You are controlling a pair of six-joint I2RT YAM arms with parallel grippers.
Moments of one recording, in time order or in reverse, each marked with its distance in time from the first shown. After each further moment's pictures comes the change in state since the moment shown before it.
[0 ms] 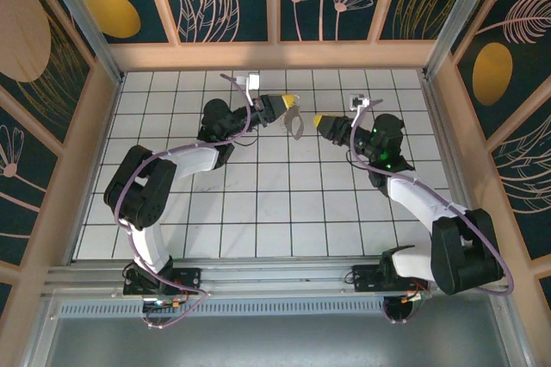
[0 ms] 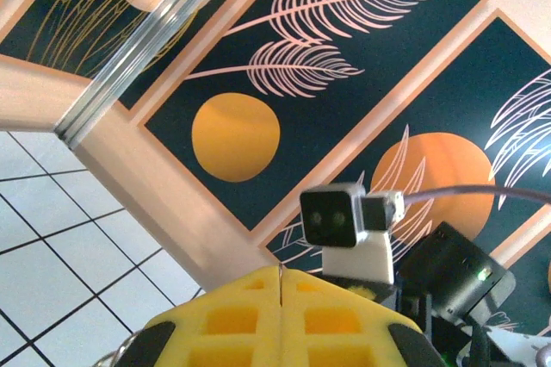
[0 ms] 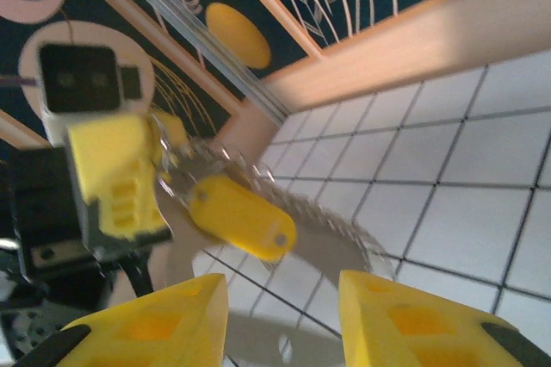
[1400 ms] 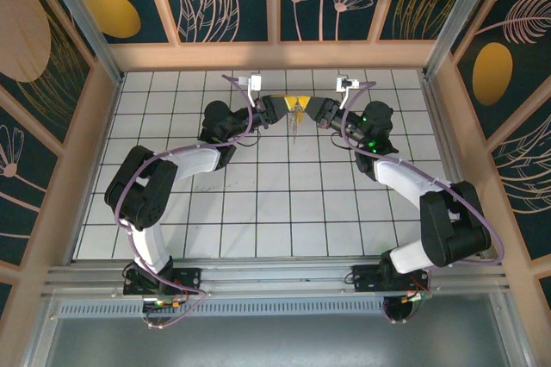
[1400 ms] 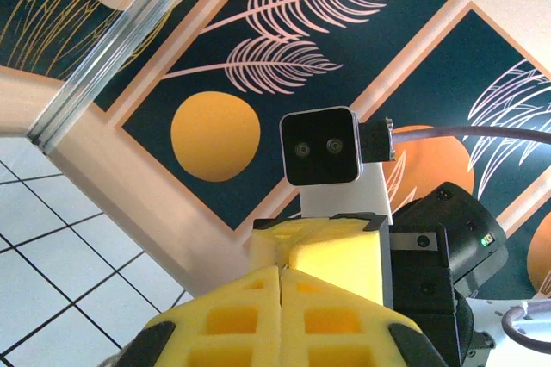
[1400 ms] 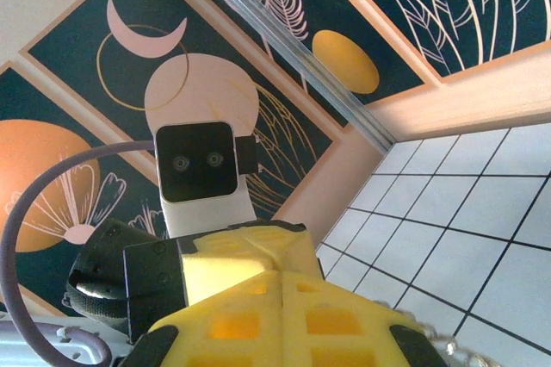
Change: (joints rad) left arm -0.016 0.000 0.000 0.039 0.014 -0.010; right arm 0.073 0.175 0.149 0.256 -0.083 0.204
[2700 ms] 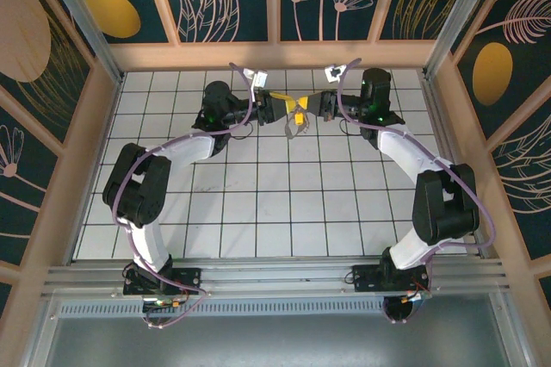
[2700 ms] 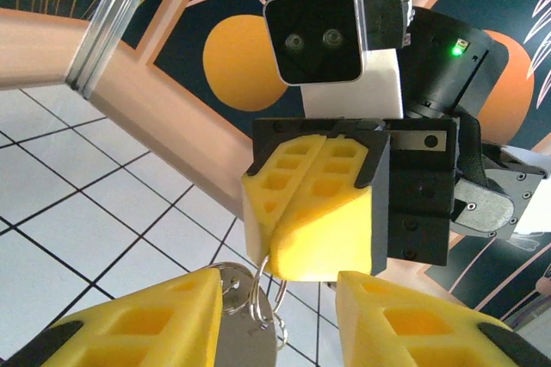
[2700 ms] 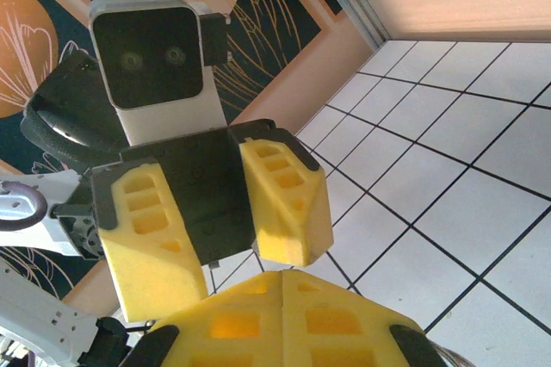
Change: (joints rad) left arm 0.072 0.013 0.131 -0.372 0.205 0.282; right arm -0.100 0.146 0.313 -0.571 -0.338 -0.430
